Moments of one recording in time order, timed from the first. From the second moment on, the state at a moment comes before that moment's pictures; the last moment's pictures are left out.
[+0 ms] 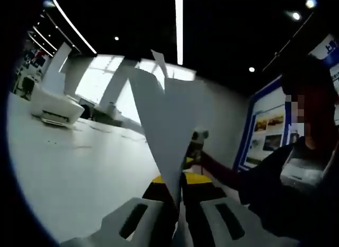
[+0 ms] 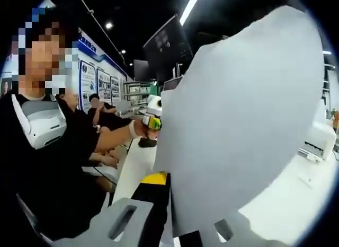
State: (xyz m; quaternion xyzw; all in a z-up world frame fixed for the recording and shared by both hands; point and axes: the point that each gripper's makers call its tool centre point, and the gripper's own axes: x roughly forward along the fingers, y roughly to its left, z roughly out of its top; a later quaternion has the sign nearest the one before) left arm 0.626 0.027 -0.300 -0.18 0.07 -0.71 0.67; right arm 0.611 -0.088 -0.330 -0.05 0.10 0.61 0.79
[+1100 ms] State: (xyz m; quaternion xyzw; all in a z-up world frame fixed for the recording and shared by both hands) left arm 0.631 0.019 -0.261 -0.13 0.04 -0.70 0.70; right arm 0.621 -0.075 -0.294 -0.04 0.07 0.59 0.81
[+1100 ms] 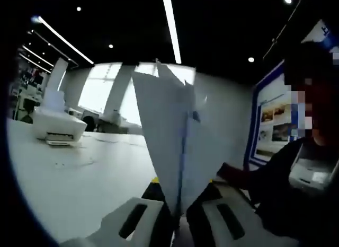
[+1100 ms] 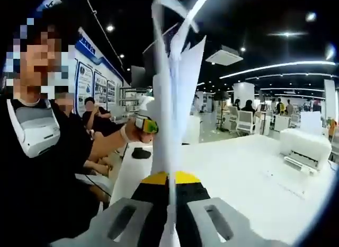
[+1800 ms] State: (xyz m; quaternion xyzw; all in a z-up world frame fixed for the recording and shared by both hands) left arm 0.630 0.011 -0.295 -0.09 0.08 -0.69 0.72; right arm 0.620 -0.076 -0.317 -0.02 0.11 0.59 0.80
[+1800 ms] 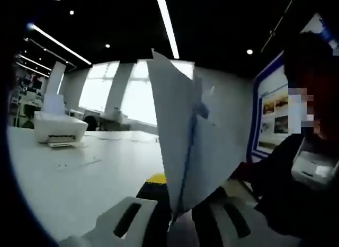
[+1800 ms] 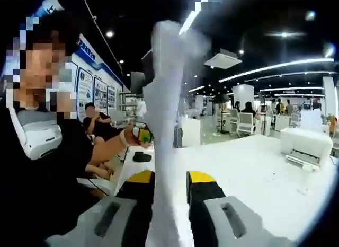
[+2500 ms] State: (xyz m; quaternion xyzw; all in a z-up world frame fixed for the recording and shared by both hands) left arm 0.627 0.014 -0.291 -0.12 0.07 -0.70 0.70; right arm 0.616 -0.075 -0.278 0.04 0.05 0.60 0.80
